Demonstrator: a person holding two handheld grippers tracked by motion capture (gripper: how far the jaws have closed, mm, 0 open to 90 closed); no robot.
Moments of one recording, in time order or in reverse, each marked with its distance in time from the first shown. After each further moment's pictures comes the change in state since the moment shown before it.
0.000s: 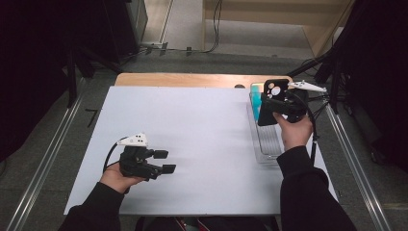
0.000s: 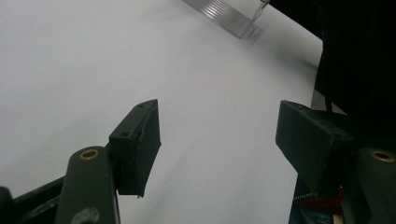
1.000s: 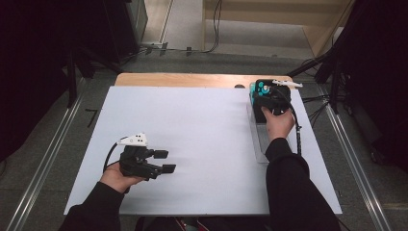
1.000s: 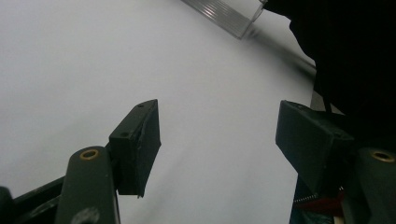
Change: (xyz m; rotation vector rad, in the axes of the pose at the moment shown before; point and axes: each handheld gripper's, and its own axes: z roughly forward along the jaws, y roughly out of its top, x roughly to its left) left arm 0.002 -0.001 0.001 -0.003 -0.008 0.000; right arm -0.012 -0.011 0.082 0.070 -0.093 0.055
